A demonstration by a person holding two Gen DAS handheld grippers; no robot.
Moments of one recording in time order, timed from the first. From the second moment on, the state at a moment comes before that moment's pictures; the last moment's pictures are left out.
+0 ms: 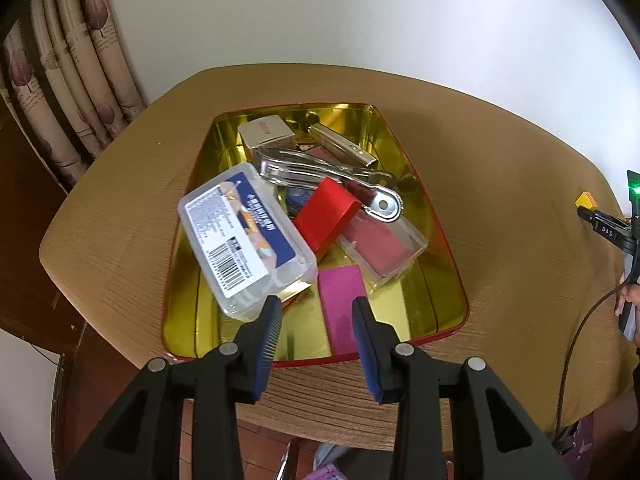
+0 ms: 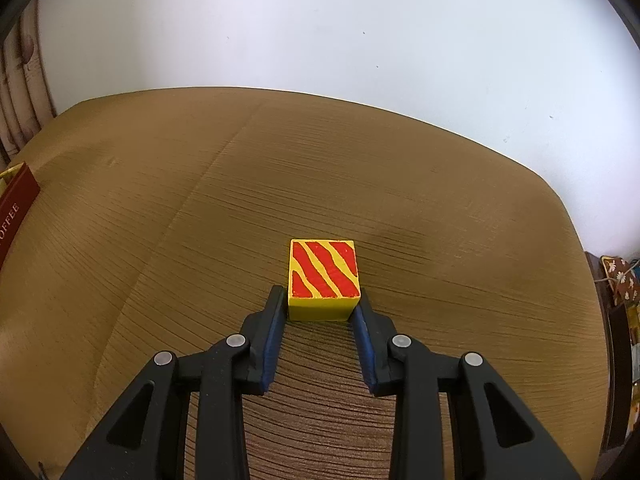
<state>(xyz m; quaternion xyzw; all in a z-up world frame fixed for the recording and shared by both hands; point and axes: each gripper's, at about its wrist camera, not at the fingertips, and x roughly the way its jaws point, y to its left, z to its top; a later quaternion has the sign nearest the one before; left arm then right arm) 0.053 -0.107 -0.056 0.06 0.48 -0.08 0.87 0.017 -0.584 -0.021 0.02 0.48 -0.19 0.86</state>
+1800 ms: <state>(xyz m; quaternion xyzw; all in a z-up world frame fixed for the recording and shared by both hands) 0.044 0.021 -0.041 -0.17 0.47 -0.08 0.86 0.055 -0.418 0.037 0.04 0.45 -0.14 0.88</state>
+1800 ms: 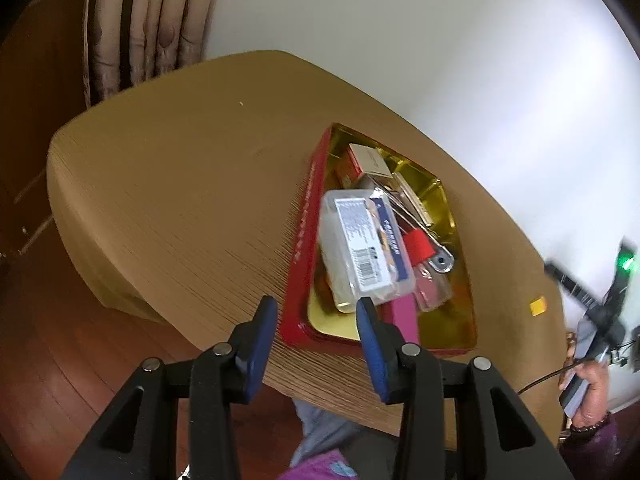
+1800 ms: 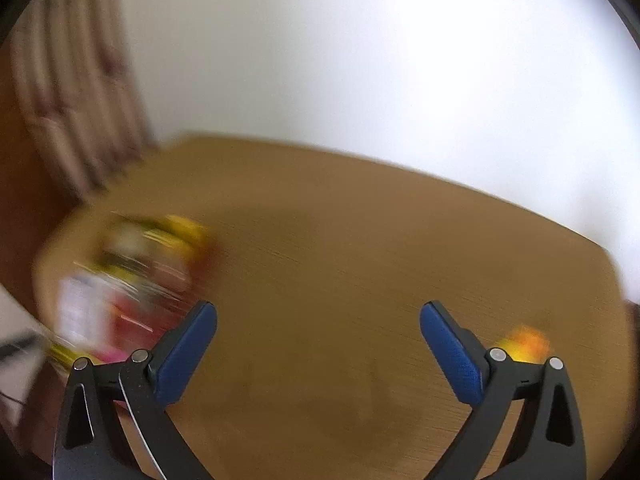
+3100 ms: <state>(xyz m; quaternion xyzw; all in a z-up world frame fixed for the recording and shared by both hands) 0.048 0.000 -0.038 -0.08 0.47 -0.03 0.88 0.167 -0.257 -0.001 0.05 0.50 0.14 0.85</state>
